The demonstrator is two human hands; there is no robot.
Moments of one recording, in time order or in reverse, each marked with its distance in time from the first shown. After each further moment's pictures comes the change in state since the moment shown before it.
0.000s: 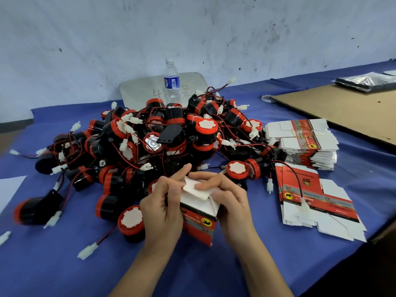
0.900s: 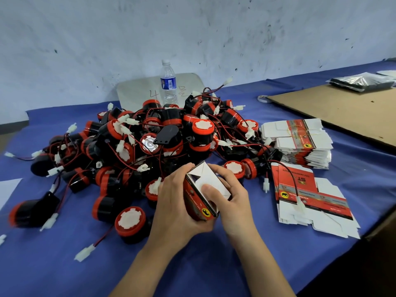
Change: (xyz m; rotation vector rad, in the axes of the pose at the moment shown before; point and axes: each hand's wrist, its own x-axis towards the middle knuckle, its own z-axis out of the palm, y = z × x) left_hand -0.002 -0.006 0.006 0.336 -0.319 0.120; right_hand -0.001 -0.001 -0.006 -0.104 0.221 0.103
